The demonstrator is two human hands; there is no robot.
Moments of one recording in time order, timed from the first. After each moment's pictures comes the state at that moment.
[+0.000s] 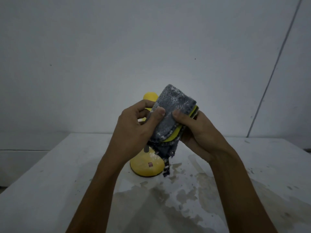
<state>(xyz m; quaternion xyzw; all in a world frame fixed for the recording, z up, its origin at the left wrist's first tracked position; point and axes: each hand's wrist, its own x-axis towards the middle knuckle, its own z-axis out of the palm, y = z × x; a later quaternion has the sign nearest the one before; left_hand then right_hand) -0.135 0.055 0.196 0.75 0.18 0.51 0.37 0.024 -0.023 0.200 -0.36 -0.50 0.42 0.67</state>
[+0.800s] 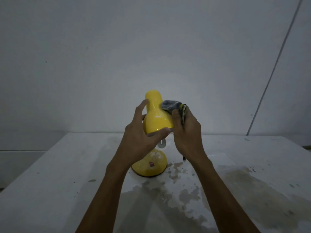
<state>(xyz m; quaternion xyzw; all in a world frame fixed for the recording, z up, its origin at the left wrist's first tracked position) -0.117 0.100 0.145 0.78 0.23 0.45 0.36 0.021 0.030 0.154 -0.57 -0.51 -0.04 0.64</state>
